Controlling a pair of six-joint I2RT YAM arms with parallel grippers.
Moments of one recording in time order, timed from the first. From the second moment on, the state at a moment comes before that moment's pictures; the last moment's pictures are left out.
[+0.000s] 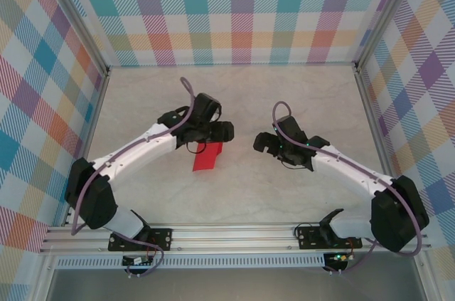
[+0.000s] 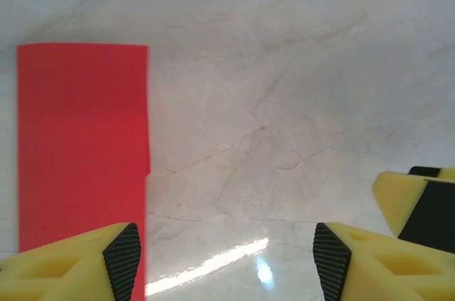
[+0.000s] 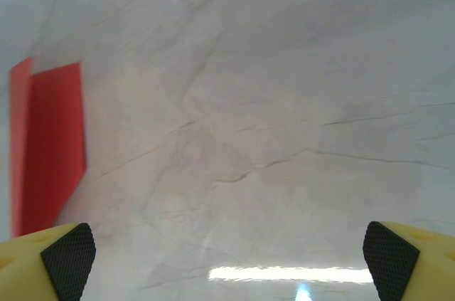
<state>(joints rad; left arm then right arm) -0.66 1.48 1.23 -0.67 0.04 -0.64 0.60 1.29 0.80 -0.44 -0.03 0.85</state>
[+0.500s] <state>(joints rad) -0.32 1.46 0.78 -0.42 0.32 -0.81 0.68 1.60 0.86 -0.11 -0.40 0.96</state>
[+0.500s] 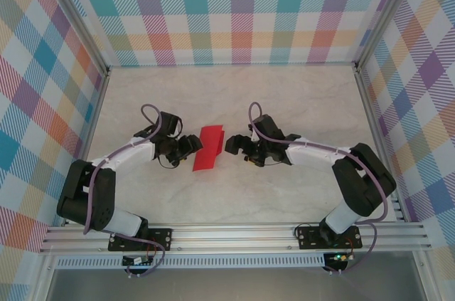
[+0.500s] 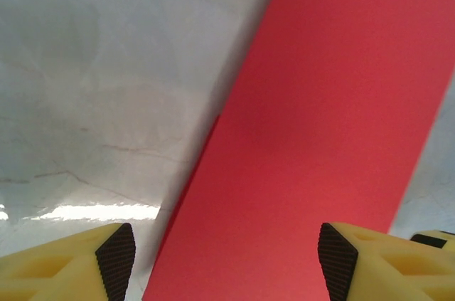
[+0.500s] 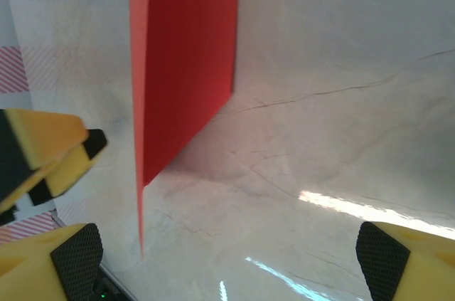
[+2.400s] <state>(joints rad) -0.38 1.50 0.72 -0.21 0.48 -0.86 0.75 1.71 0.85 0.01 -0.50 1.09</state>
